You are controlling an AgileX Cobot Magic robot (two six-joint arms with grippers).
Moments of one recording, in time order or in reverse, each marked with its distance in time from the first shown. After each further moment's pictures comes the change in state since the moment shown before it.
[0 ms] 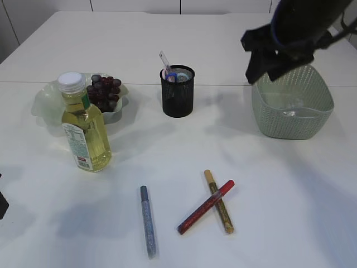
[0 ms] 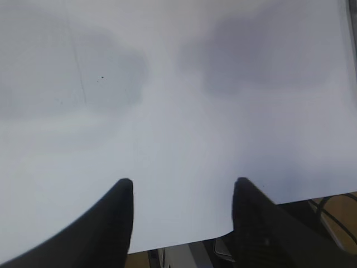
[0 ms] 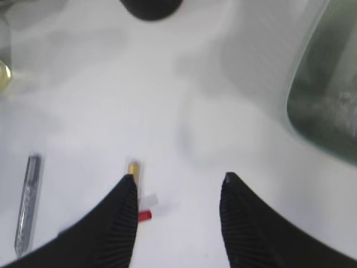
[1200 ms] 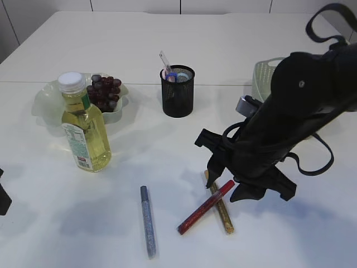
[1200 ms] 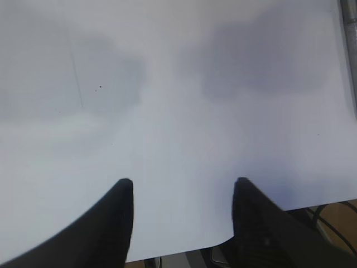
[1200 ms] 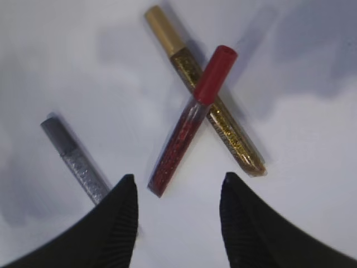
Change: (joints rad) left arm 0.000 0.000 0.000 -0.010 -0.021 0.000; right arm 0.285 -0.073 0.607 0.081 -0.415 0.927
